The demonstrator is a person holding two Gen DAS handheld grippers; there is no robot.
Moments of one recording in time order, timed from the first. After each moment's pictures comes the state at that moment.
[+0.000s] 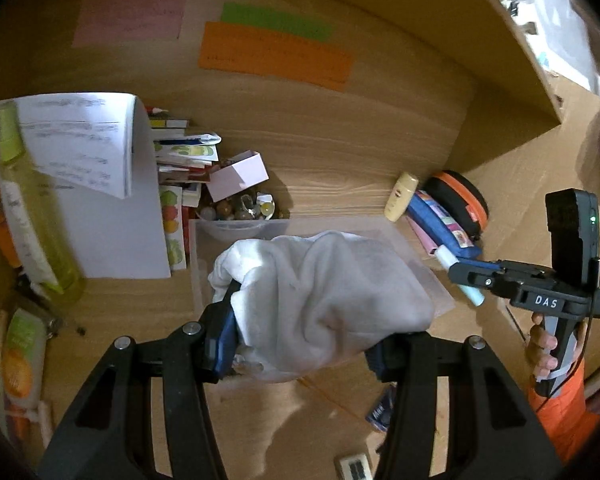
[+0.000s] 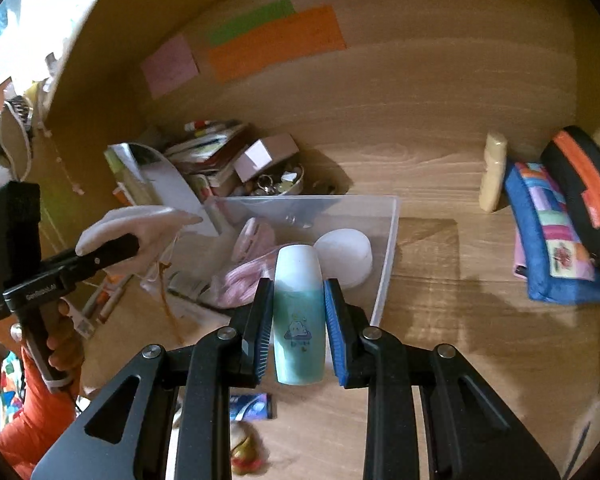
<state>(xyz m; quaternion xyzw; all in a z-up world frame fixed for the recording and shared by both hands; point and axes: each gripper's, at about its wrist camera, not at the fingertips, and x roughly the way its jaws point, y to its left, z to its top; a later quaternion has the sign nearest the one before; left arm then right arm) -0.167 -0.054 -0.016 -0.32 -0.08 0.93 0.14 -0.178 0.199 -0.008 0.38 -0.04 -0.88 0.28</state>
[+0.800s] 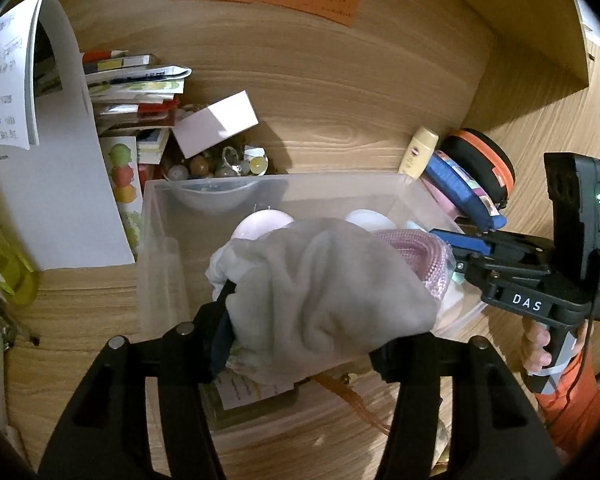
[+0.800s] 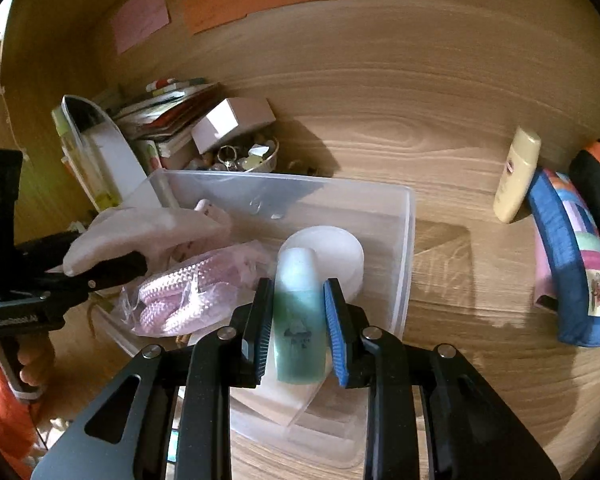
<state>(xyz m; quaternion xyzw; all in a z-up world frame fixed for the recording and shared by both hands) -0.214 -0.032 -0.069 -0.37 -0.06 0.91 0.15 -0.218 0.169 -0.057 0.38 0.02 -0.89 0.24</state>
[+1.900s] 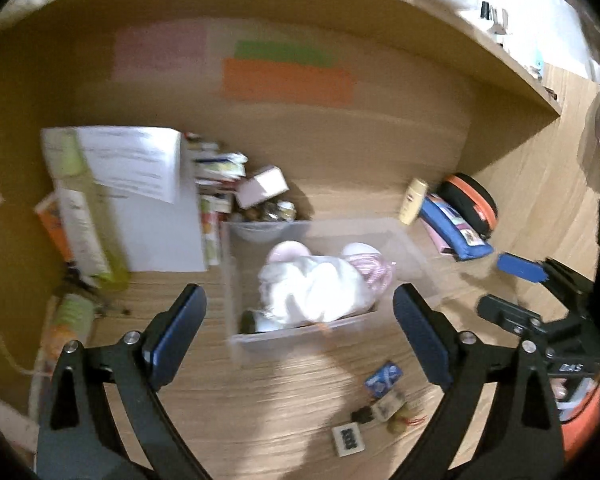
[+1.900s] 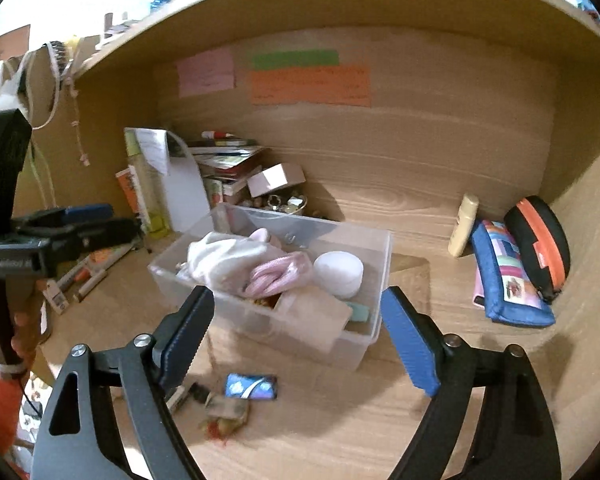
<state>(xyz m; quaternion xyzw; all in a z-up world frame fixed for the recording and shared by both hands) -0.098 -0.046 0.014 -0.29 -0.04 0.95 0.07 -0.087 0.174 0.013 0.28 0.05 -0.93 0.23</state>
